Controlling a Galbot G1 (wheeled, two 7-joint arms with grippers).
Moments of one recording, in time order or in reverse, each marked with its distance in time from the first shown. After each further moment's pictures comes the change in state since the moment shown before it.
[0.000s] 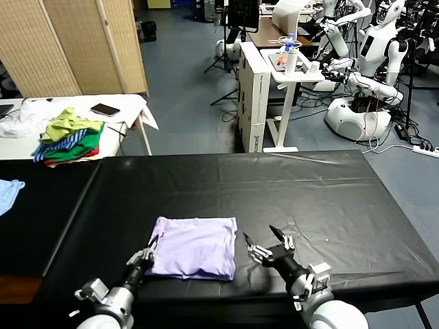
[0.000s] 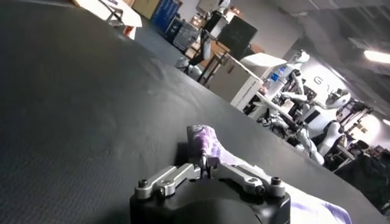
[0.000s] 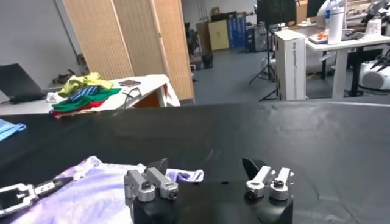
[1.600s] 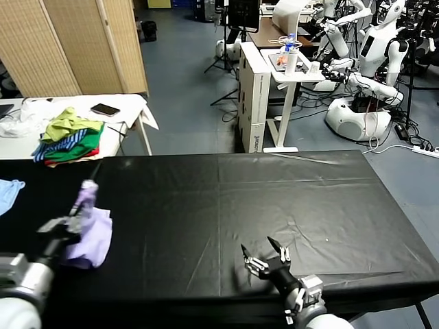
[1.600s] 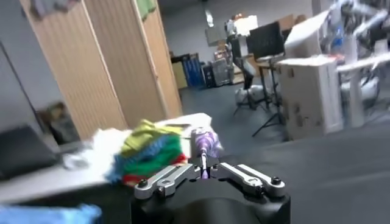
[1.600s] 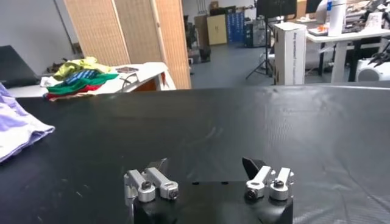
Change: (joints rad) left arm 0.114 0.341 -0.271 -0.332 0.053 0.126 -0.194; right arm -0.064 0.057 -0.018 -0.048 -0.109 0.056 -0.025
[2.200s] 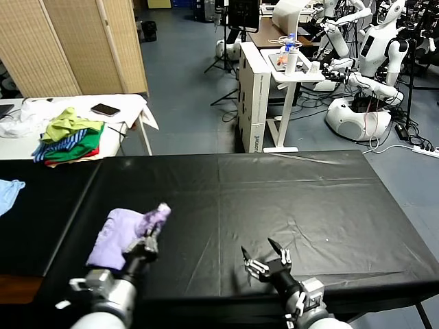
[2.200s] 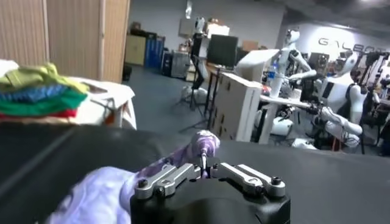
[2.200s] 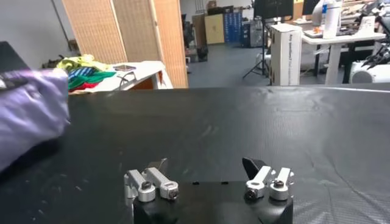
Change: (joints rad) left arm -0.071 -0.322 0.428 0.080 0.229 -0.013 -0.012; right arm -0.010 -0.009 -0.005 0.024 -0.009 -0.009 -0.007
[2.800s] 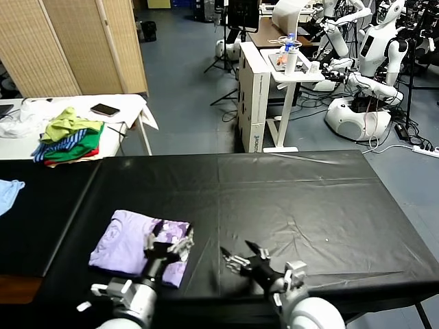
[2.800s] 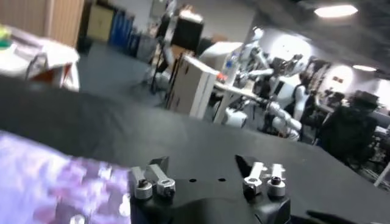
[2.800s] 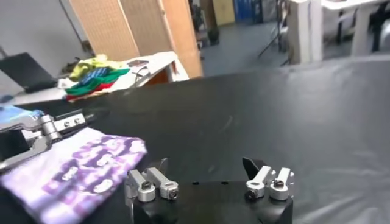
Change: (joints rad) left arm 0.012 -0.025 0.033 -0.016 0.180 -0.157 0.122; right arm 0.206 -0.013 -0.154 -0.056 0.360 -0.170 0.108
